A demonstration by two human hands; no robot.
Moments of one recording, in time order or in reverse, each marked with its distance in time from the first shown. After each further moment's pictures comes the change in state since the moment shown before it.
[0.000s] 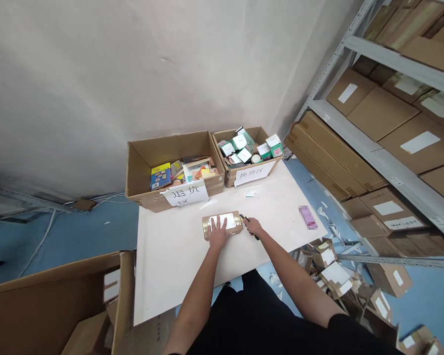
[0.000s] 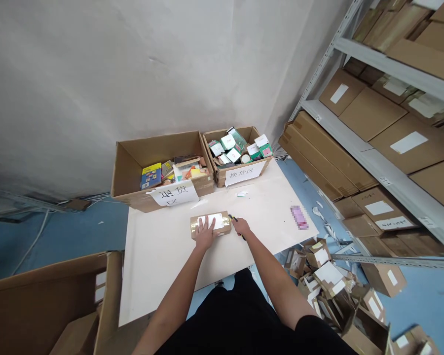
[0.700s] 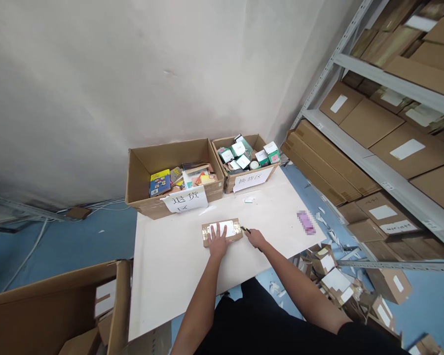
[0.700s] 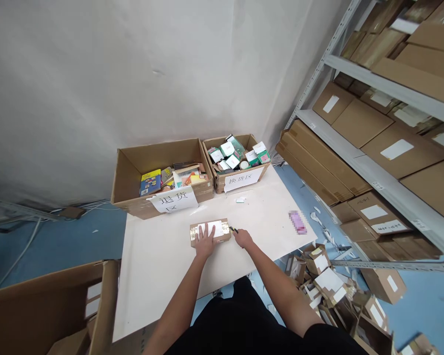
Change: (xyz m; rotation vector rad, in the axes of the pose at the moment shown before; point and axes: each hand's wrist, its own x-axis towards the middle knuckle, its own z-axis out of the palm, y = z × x) left_hand -0.005 0.000 0.009 0.027 0.045 -0.001; right_hand -0.031 0.011 0.000 -0.198 0.037 -0.003
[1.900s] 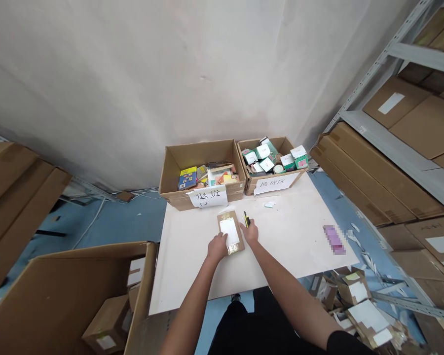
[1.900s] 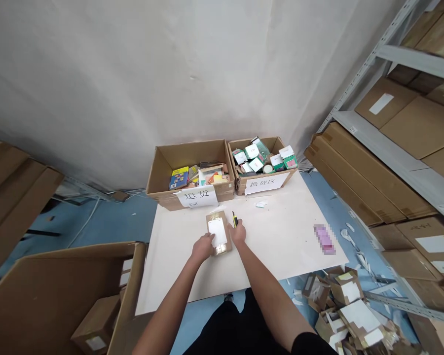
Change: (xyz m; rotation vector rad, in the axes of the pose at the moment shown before) left_hand -0.032 -0.059 -0.058 -0.007 -0.188 -0.109; right_hand 0.019 -0.093 0.067 0.020 0.252 -0.115
